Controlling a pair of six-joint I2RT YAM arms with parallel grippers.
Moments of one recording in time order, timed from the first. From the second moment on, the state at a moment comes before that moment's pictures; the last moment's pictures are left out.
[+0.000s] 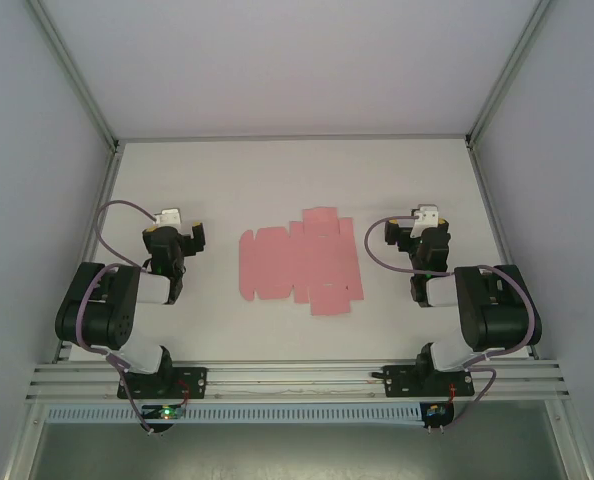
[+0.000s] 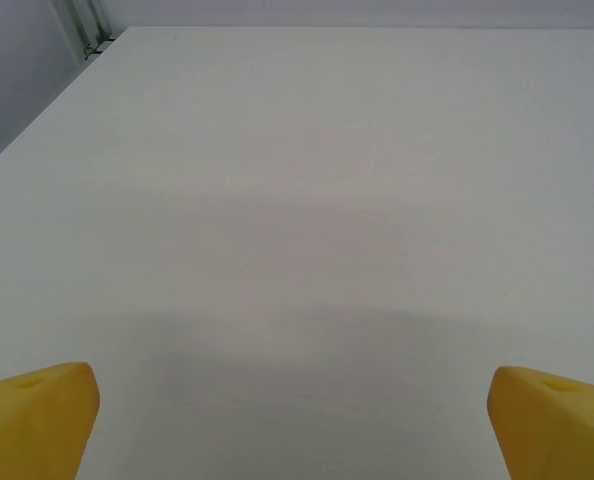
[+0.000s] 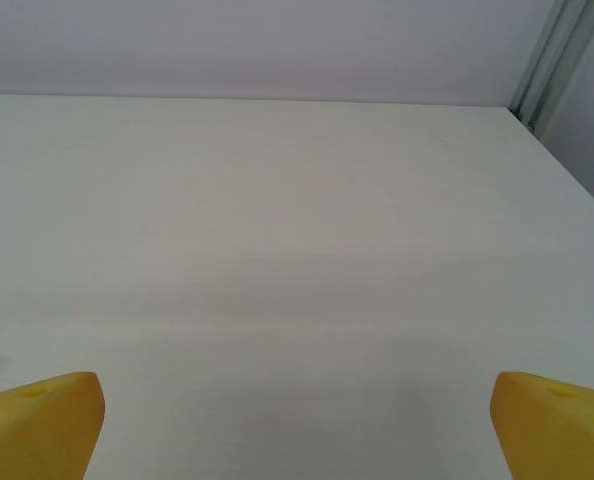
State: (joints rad) left arm -0.02 1.56 0.37 0.79 -0.18 -0.06; right arm 0.01 1.53 0.31 0.94 0.07 0.00
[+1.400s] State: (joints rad) left arm -0.02 1.29 0.73 0.21 -0.07 -0.22; right arm 0.11 1.34 0.61 0.42 0.18 0.04
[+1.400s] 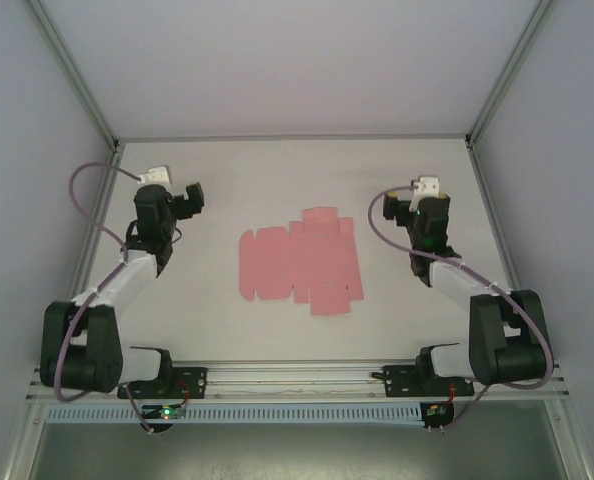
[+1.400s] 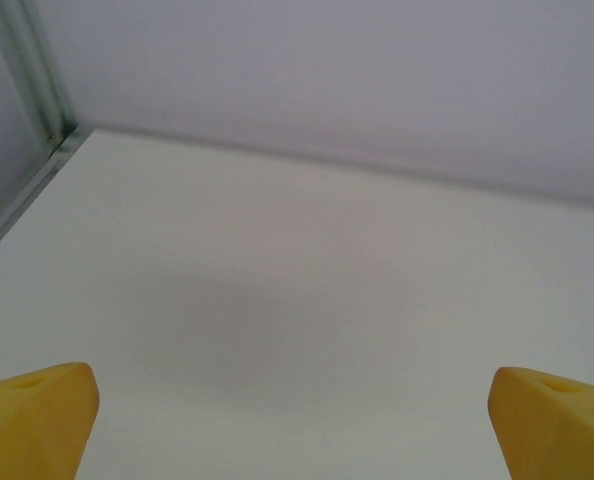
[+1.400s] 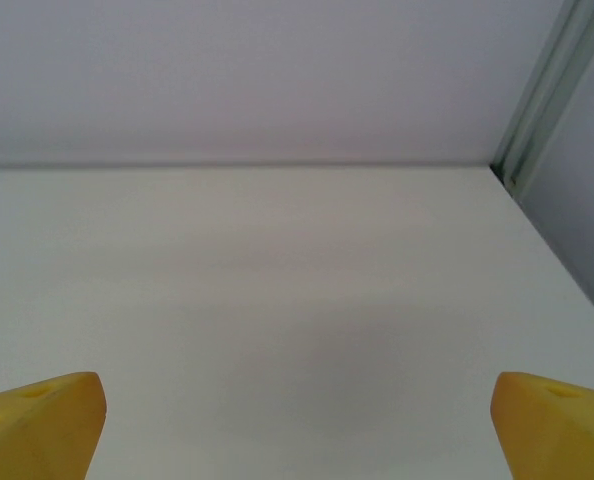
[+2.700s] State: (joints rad) left arm -0.27 1.58 0.72 -0.03 0.48 -0.64; right arm 0.36 1.78 0.76 0.28 -0.23 0.51
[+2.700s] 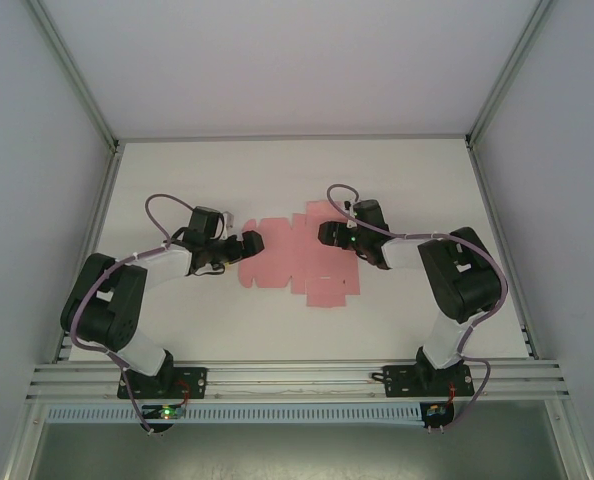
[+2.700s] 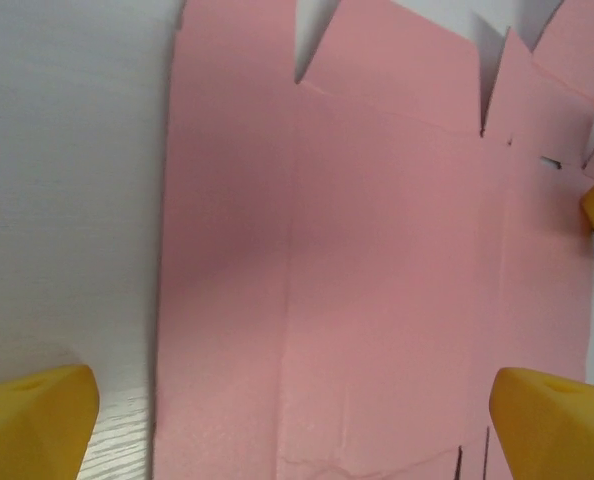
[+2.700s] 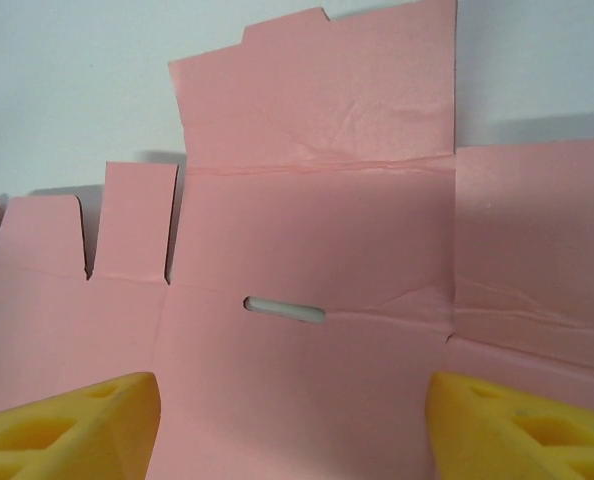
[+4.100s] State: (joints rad) left arm -0.28 1.69 0.75 0.09 0.60 -0.69; right arm 0.33 1.77 0.69 0.41 -0.24 0.50
